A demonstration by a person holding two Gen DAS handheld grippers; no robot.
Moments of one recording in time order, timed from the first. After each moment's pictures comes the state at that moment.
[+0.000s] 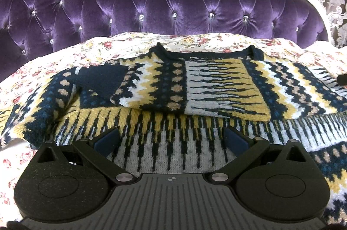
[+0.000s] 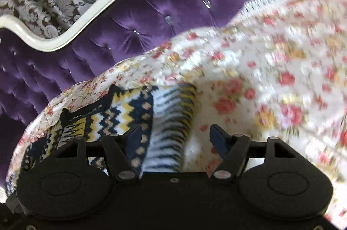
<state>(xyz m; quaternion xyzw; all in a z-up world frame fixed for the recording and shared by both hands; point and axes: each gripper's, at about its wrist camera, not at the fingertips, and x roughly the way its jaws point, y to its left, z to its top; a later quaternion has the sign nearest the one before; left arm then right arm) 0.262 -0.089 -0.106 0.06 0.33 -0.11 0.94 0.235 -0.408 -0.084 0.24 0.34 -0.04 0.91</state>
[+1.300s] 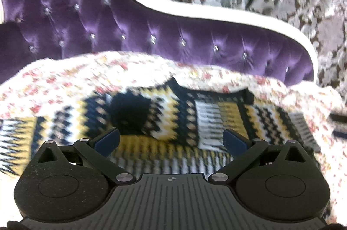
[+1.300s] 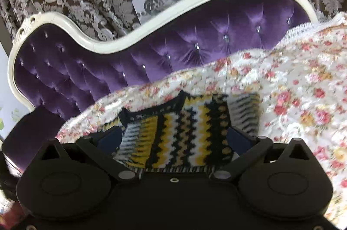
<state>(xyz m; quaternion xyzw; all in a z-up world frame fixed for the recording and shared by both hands) 0.255 -0.019 -0.028 -0.03 0.32 -0.14 0.94 0.197 -0.333 -0.038 0.20 0.29 0.02 0.94</state>
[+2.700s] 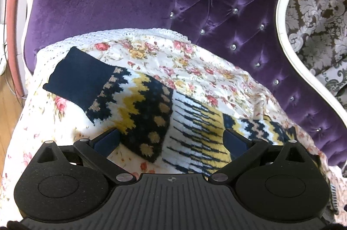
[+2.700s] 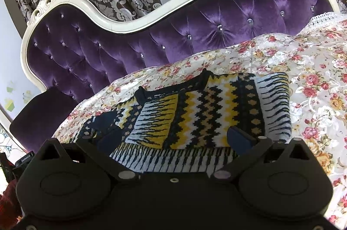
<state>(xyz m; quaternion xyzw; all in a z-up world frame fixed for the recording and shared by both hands) 0.264 0.245 -0.088 -0.25 0.32 0.01 0.91 0.193 -0.307 -0.047 0.19 0.29 0.08 0.93</state>
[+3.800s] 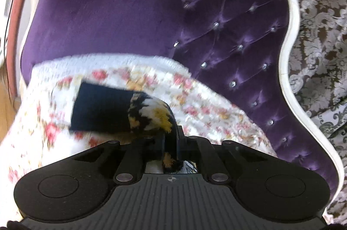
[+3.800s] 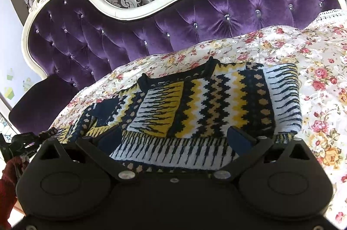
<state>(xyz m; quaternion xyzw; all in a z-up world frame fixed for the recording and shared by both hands) 0.280 0.259 -0.067 -0.30 0.25 0.03 0.92 0.197 -0.297 -0.054 0.18 0.31 0.09 0.93</state>
